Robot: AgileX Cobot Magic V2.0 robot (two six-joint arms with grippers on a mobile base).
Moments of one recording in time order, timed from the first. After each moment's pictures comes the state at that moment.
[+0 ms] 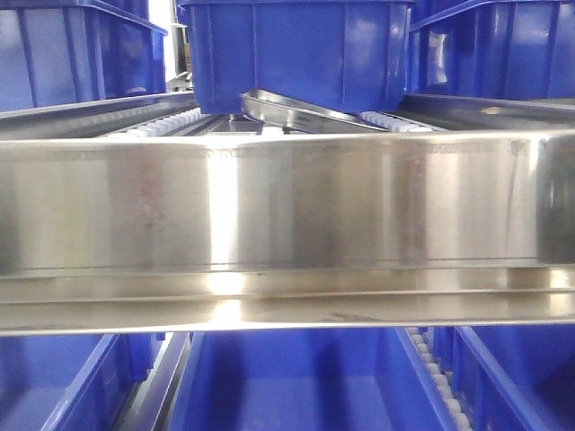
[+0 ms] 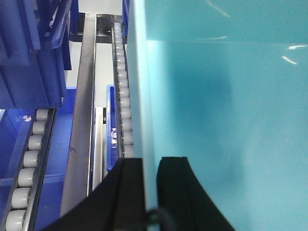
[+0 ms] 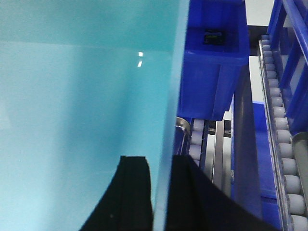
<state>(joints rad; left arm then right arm) -0.33 1.47 -1.82 0.21 0.94 -0.35 0.28 1.56 -1.89 -0.02 0.90 0.16</state>
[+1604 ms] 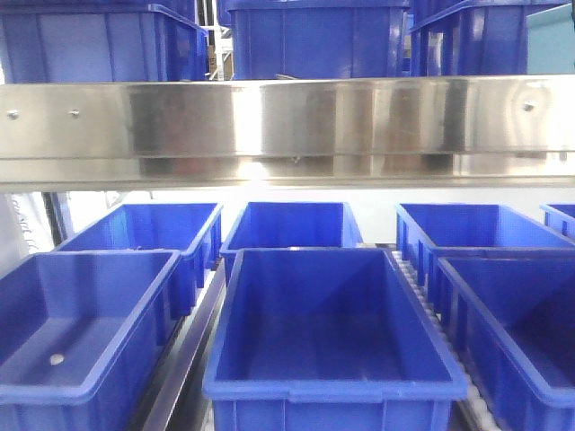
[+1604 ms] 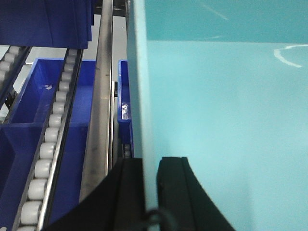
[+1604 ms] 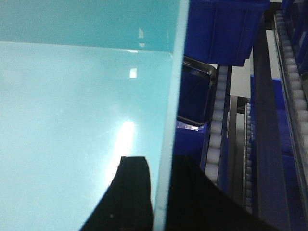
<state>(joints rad) -0.33 1.47 -1.82 0.21 0.94 -0.35 0.28 1.56 -1.89 -0.03 0.89 0.16</state>
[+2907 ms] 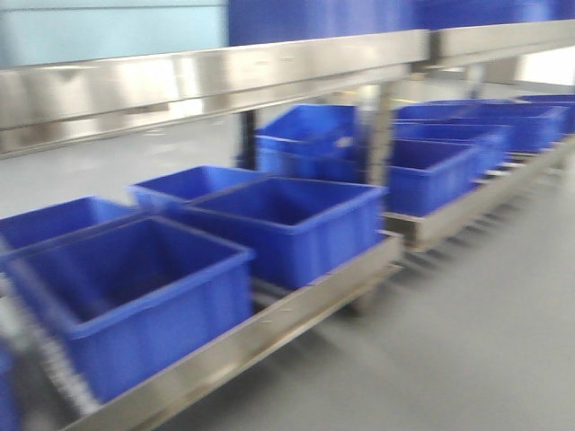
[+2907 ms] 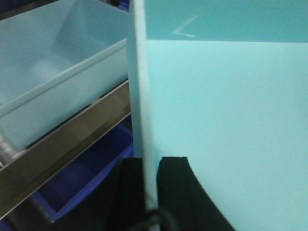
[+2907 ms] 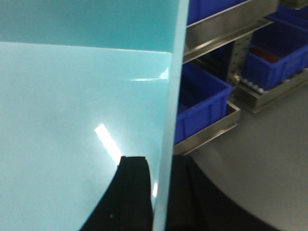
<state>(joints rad) -0.33 1.47 -1.82 0.21 0.94 -0.35 0.28 1.56 -1.89 -0.03 0.89 0.16</state>
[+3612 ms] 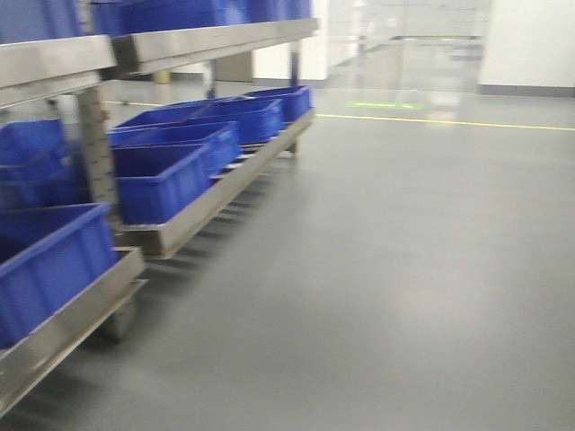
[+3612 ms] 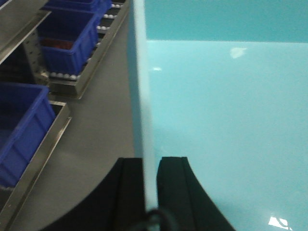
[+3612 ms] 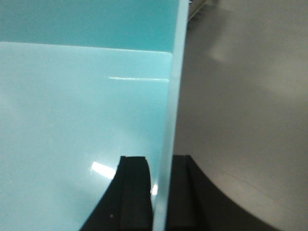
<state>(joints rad) -0.33 1.47 -1.82 0.21 0.94 -0.35 0.28 1.56 -1.89 -0.03 0.89 0.16</state>
